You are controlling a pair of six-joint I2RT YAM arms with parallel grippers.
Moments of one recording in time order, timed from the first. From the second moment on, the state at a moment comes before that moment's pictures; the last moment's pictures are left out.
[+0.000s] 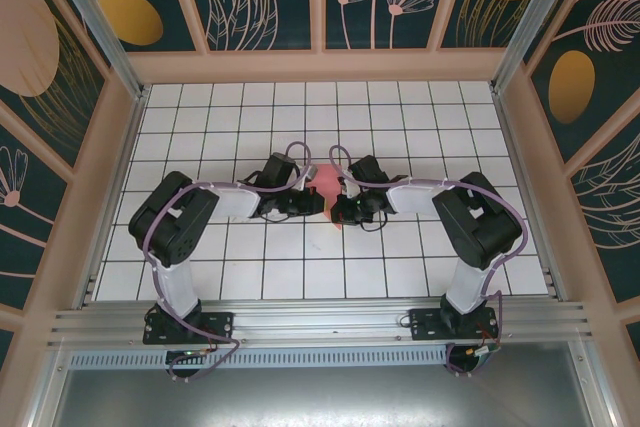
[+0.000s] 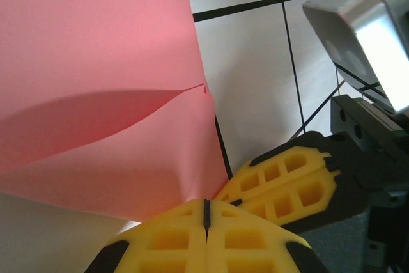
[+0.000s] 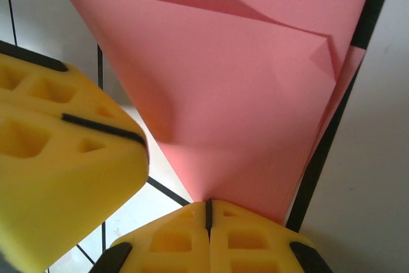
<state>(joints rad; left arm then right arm) -0.59 1.88 0.88 0.15 0.62 -0.64 0.61 1.78 0.88 -0.20 -0.49 0.55</state>
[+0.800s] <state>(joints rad) -0.61 1.93 0.96 0.07 0.51 -0.58 0.61 1.79 0.90 -0.23 -0.49 0.53</state>
